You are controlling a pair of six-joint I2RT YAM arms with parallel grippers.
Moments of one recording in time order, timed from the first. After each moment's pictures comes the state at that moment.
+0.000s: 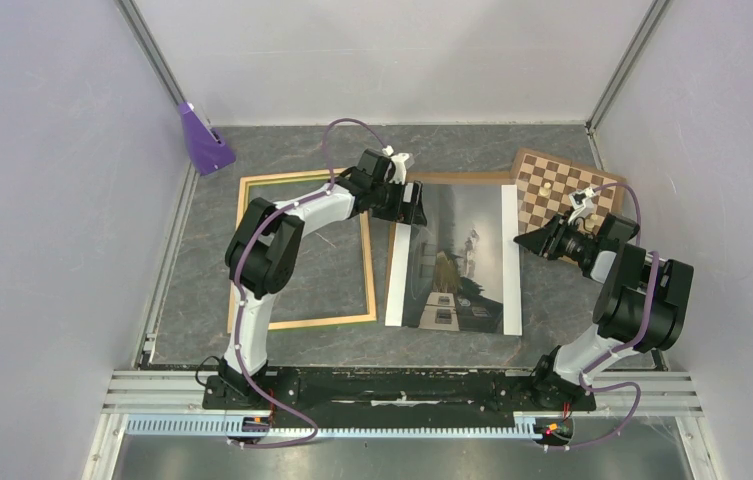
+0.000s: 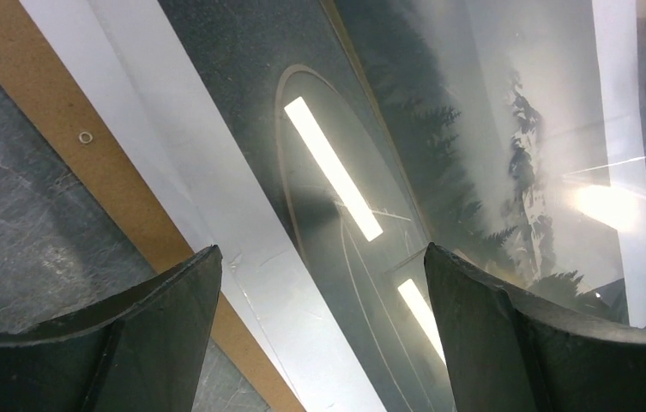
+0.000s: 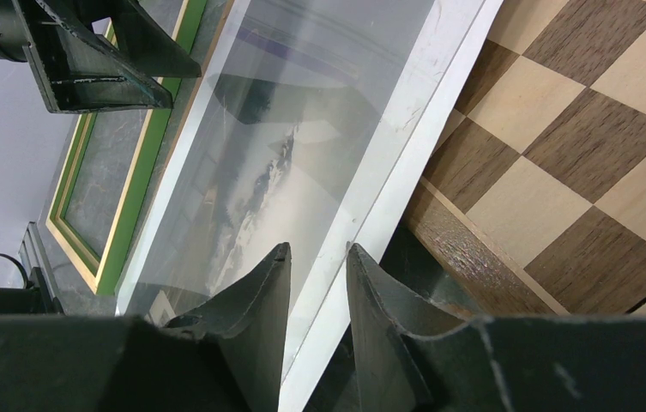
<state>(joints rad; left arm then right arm) -0.57 2.13 1.53 -0.19 0.40 -0.29 -0.47 1.64 0.61 0.30 -1.12 0.04</state>
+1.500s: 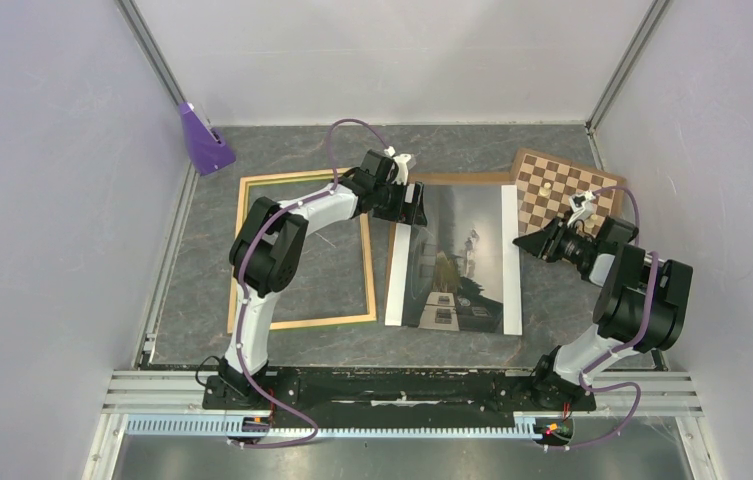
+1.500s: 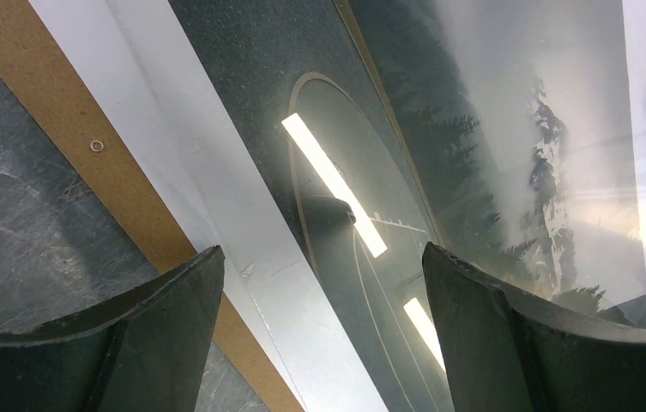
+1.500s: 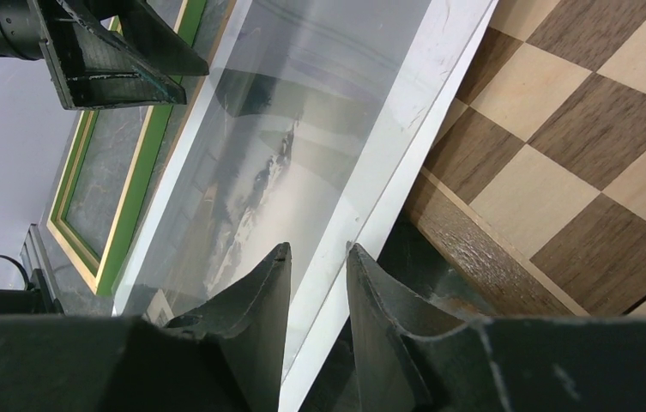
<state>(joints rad) -0.58 2.17 1.56 -0.21 0.37 -0.29 -0.47 1.64 0.58 0.34 -1.12 0.06</state>
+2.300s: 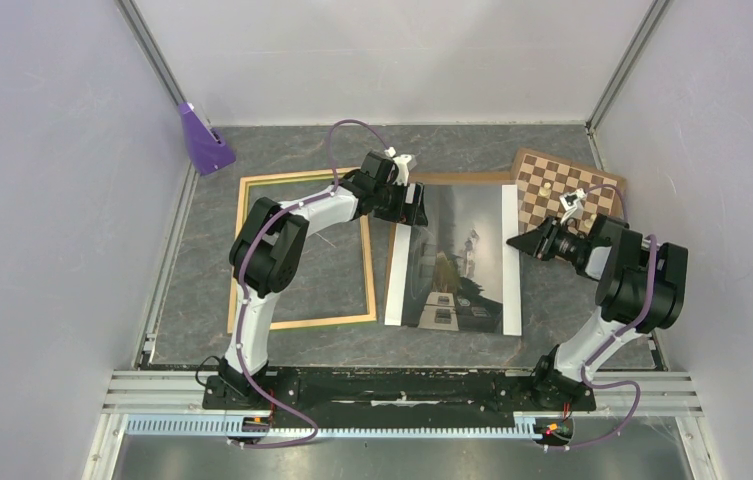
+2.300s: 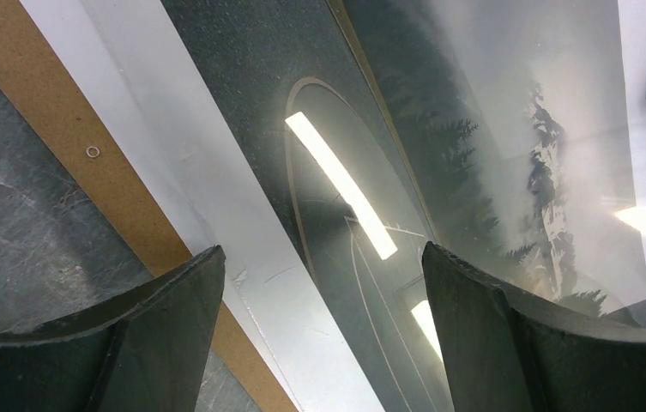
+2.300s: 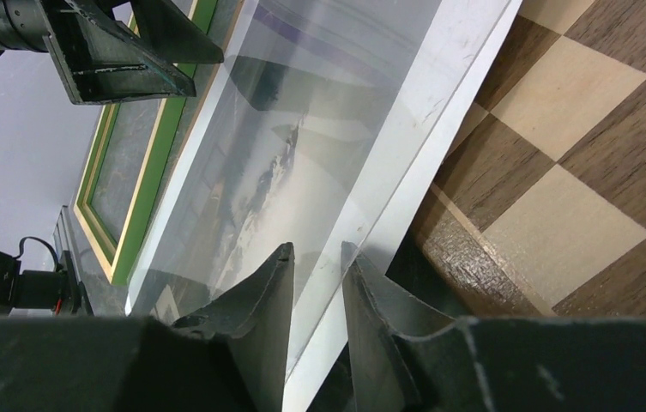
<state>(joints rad) -0.58 2.17 1.54 -0.16 0.37 -0.29 -0.43 1.75 0.62 0.38 -1.17 0.07</state>
